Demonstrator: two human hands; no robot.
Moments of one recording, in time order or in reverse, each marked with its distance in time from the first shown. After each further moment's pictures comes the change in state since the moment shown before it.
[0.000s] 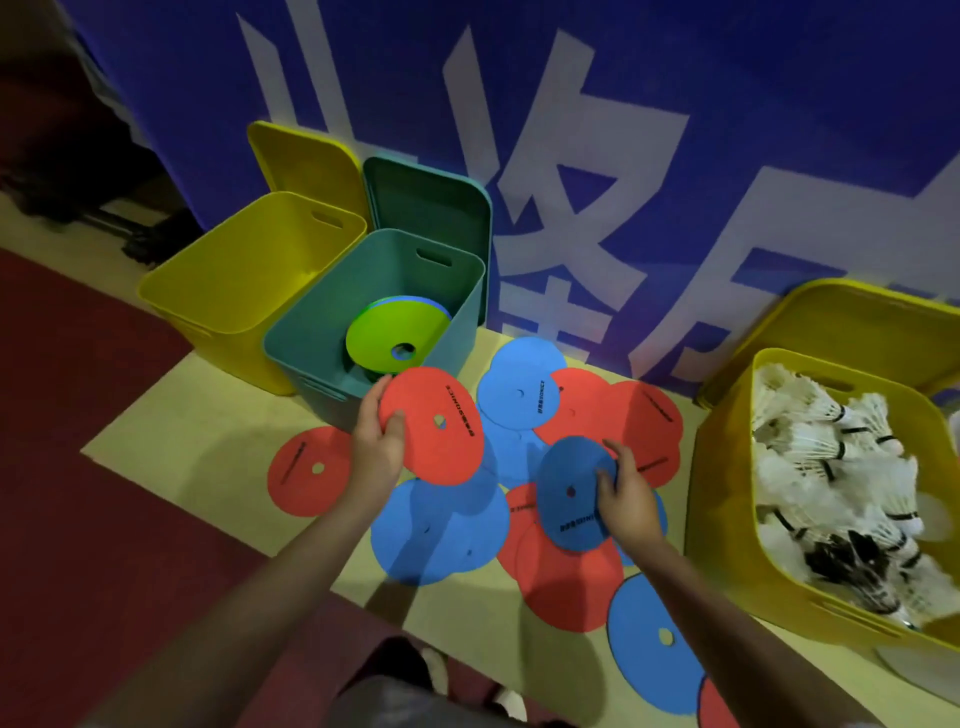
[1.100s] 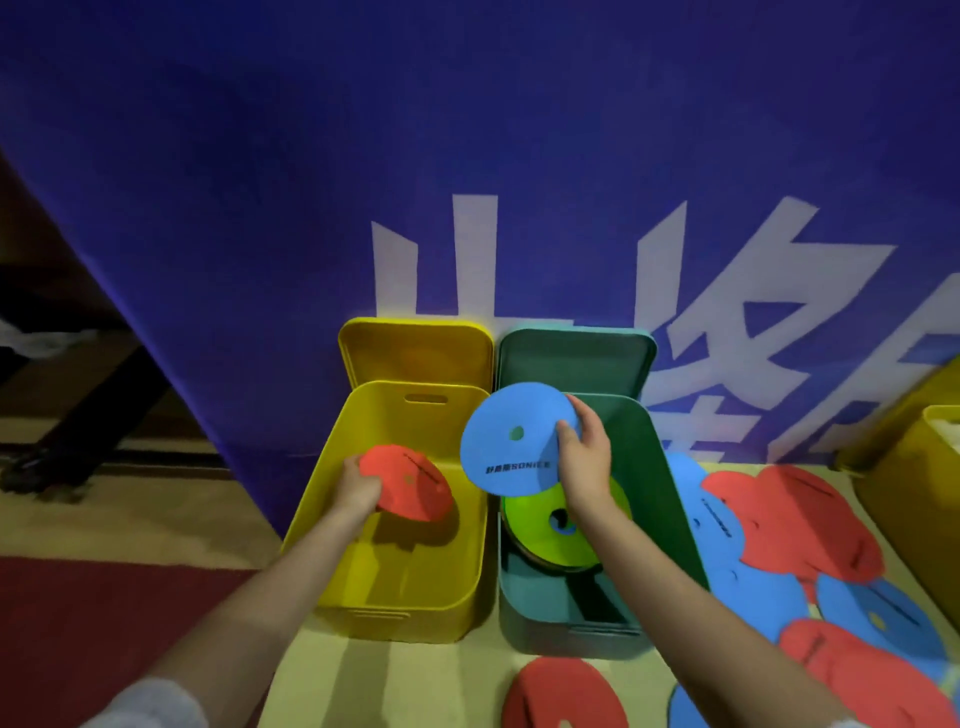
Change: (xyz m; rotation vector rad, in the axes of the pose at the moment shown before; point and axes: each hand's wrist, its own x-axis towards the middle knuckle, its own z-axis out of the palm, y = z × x) left_hand 0.467 -0.050 -0.181 0.288 -0.337 -0.192; right_hand 0.167 -0.420 0.219 0.789 0.522 0.151
